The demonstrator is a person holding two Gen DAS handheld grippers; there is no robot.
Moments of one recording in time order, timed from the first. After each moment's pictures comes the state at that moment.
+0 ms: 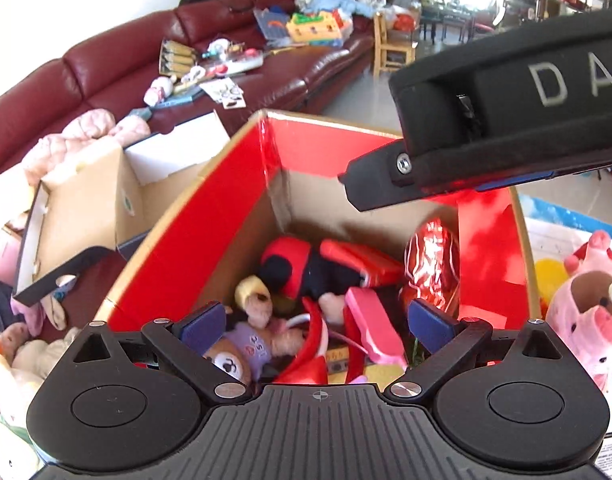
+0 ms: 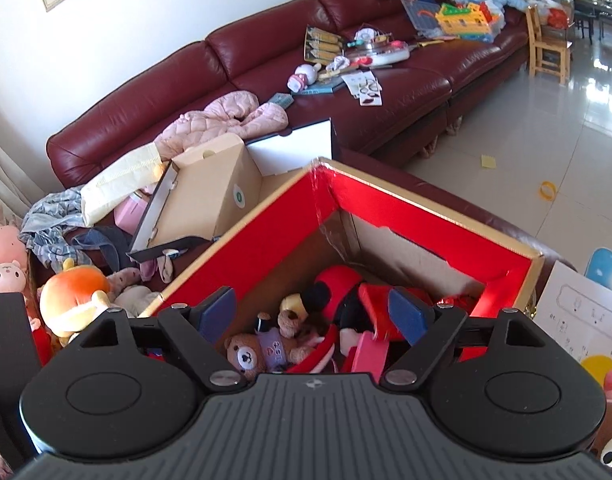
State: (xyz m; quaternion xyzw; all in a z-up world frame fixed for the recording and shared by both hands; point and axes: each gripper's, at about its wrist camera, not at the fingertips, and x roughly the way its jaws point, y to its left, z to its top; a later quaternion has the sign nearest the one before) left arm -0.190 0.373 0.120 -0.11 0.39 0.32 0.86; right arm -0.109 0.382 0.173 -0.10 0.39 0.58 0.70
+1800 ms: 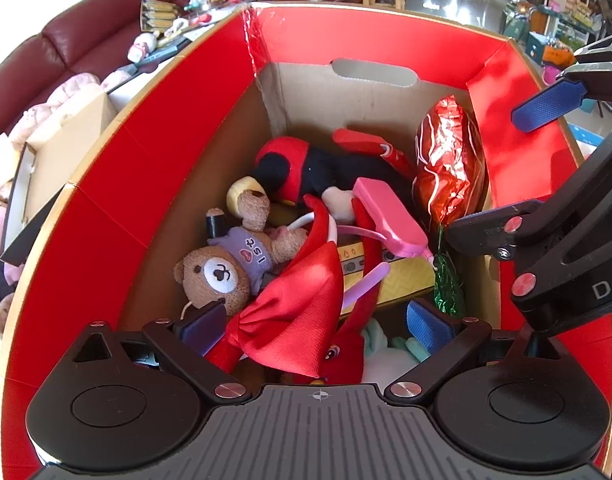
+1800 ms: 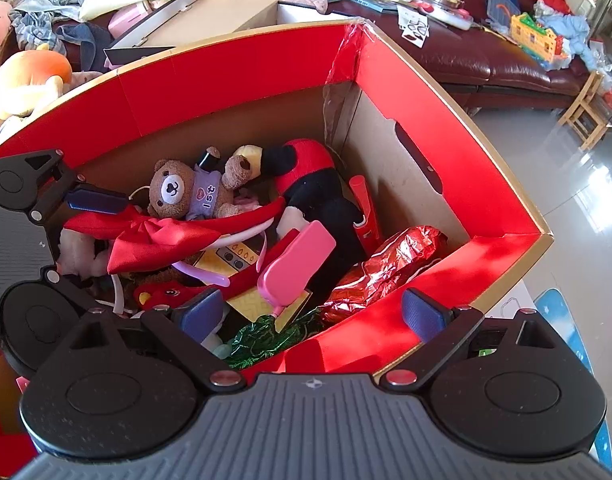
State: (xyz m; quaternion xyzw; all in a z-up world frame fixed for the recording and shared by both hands) left arm -0.218 0.373 0.046 -0.10 0.47 0.29 0.82; right arm -0.142 0.383 0.100 -0.38 0.33 0.58 0.65
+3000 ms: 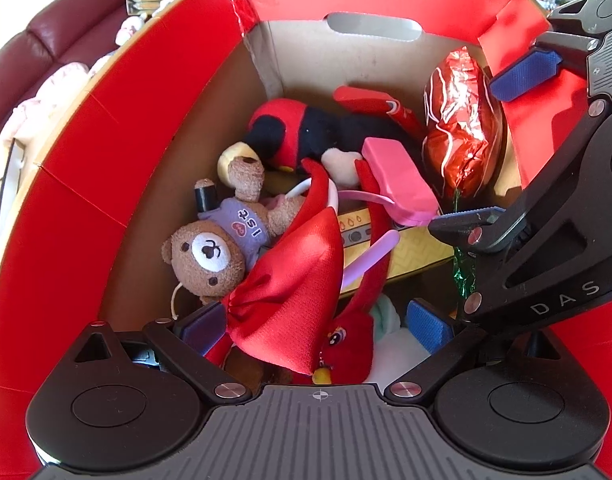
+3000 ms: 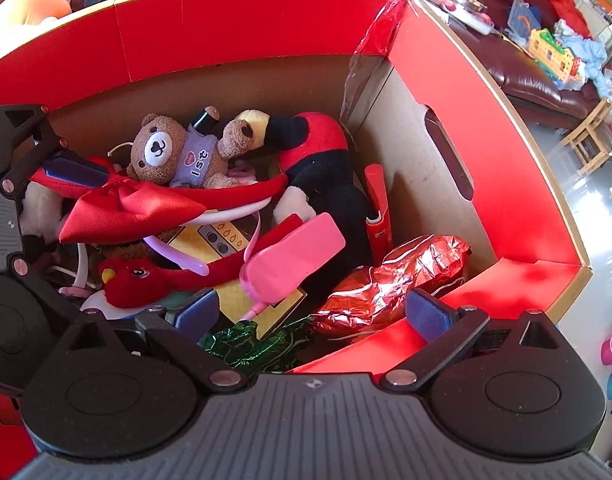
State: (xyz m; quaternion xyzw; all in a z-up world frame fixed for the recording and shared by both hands) left arm -0.206 0.389 0.017 -0.09 0.52 0.28 0.80; right arm -0.151 0.403 0.061 -0.44 0.30 0.57 0.63
